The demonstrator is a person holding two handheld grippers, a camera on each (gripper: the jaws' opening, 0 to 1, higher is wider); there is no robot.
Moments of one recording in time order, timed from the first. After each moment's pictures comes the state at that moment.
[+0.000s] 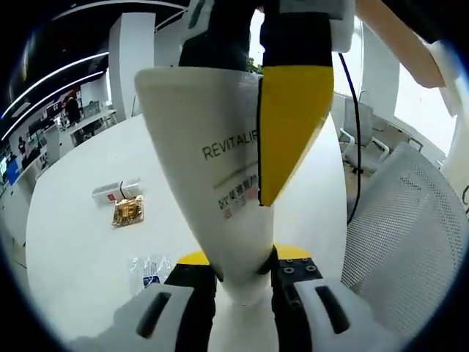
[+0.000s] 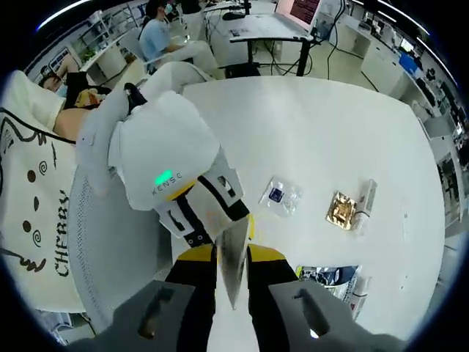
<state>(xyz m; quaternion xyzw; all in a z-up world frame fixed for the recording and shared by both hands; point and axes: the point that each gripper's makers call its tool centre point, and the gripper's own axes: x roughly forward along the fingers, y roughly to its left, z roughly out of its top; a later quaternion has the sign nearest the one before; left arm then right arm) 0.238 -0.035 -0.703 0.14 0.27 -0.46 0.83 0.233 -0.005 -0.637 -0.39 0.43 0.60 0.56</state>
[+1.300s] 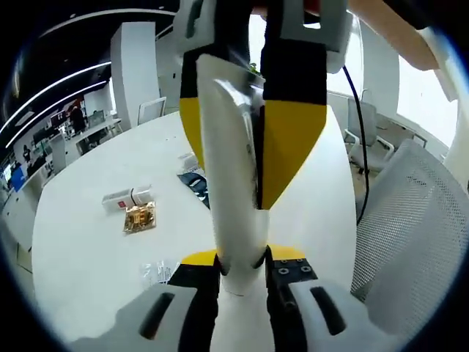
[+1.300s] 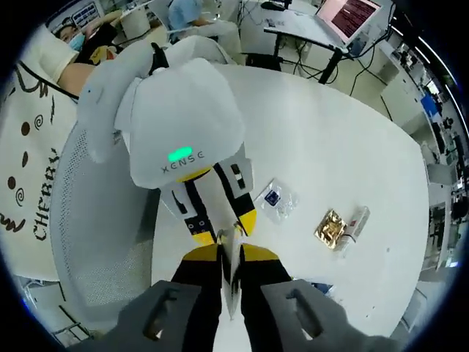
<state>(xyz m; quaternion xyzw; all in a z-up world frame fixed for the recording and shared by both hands) 0.250 -0.028 -0.699 0.14 0.25 -0.45 0.84 0.237 -0.008 -0.641 -0.48 0.37 0.62 0.51</state>
